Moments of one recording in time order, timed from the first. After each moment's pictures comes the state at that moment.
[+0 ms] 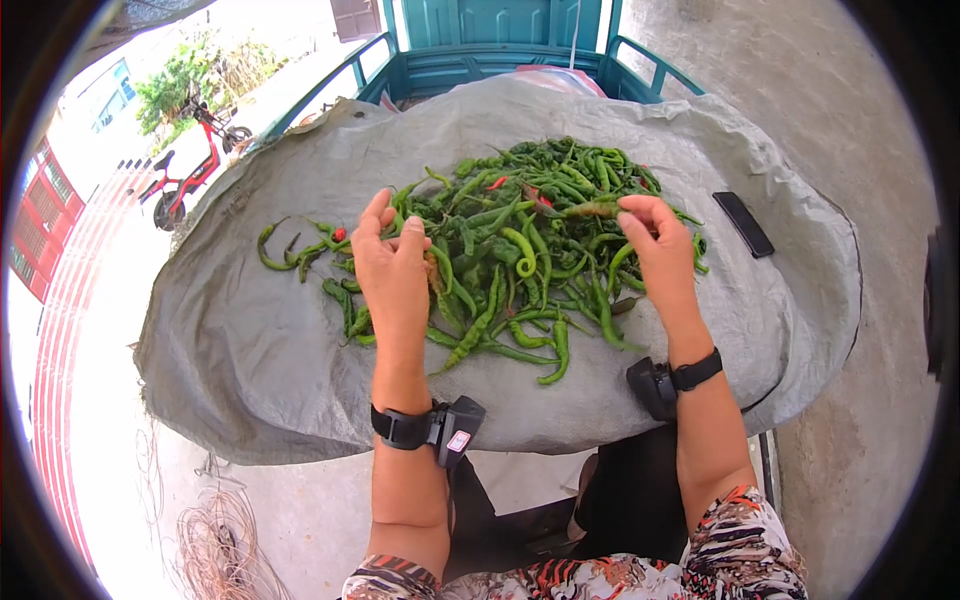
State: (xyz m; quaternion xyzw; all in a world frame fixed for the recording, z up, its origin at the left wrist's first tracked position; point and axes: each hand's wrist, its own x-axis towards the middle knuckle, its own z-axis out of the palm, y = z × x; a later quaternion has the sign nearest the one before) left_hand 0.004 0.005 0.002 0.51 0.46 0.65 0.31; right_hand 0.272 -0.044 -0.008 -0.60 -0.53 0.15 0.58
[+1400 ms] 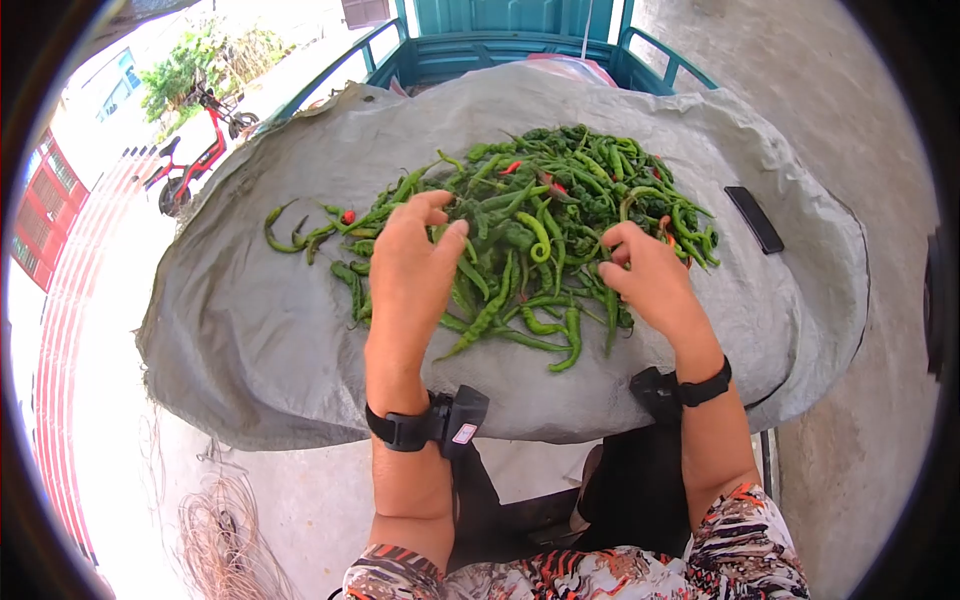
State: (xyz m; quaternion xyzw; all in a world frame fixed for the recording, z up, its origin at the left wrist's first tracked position) left_hand -0.014 -0.005 0.006 0.70 0.48 0.48 0.22; right_hand 0.242 -0.073 0.002 -0.70 -0.64 0.11 0.30
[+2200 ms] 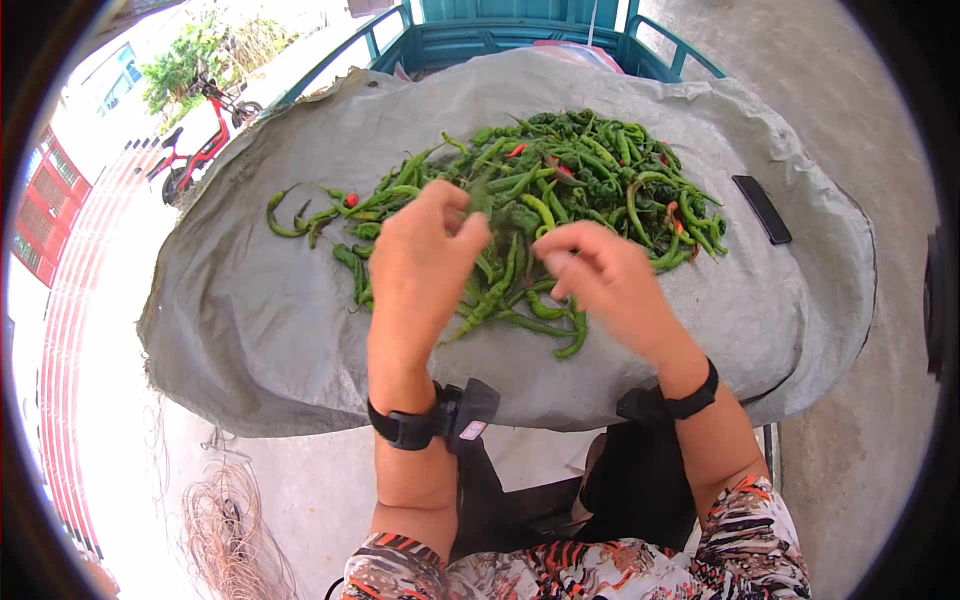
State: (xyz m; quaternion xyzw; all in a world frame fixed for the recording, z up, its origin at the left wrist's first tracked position) left_hand -0.008 -0.028 0.031 0.71 0.54 0.41 0.22; right_hand 0.190 -0.082 0.009 -0.50 -0.69 0.29 0.43
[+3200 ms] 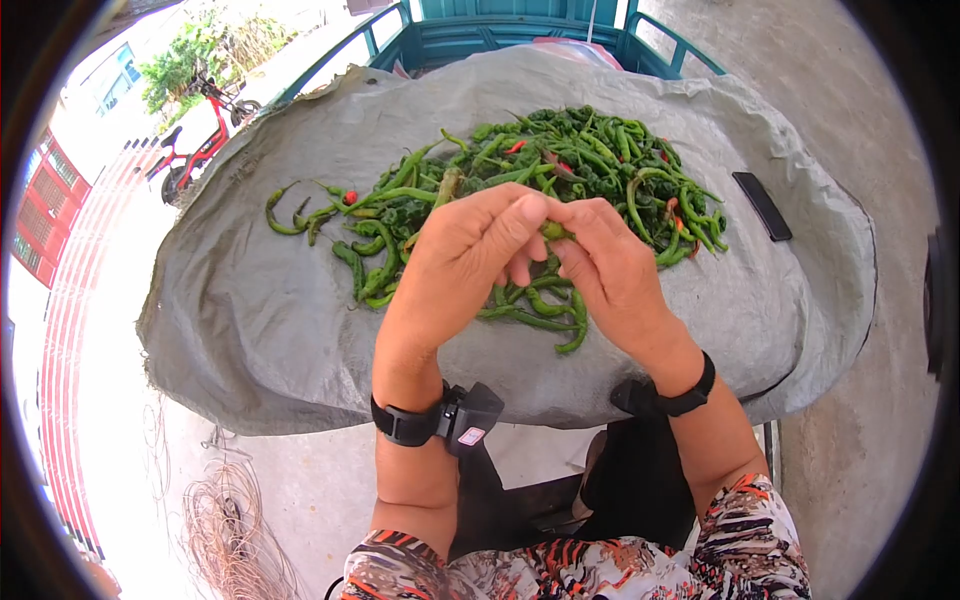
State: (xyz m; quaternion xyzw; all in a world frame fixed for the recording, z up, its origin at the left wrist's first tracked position) left_hand 0.003 -0.041 0.043 0.70 0.26 0.44 0.50; right_hand 0.182 -0.081 0.009 -0.47 -0.75 0.04 0.47
